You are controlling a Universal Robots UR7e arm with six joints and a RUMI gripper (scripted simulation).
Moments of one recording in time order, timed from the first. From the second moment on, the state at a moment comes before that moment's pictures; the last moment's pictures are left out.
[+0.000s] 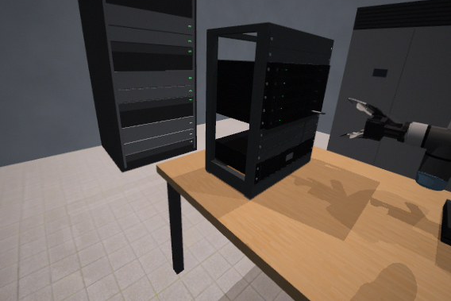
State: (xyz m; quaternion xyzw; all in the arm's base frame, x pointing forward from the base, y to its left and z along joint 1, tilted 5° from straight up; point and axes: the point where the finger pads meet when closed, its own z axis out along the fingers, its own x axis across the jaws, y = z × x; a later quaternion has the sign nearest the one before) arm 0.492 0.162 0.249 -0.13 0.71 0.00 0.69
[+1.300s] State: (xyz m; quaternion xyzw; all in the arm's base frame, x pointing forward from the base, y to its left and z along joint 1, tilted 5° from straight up) arm 0.492 0.162 0.249 -0.11 0.71 0.01 0.69
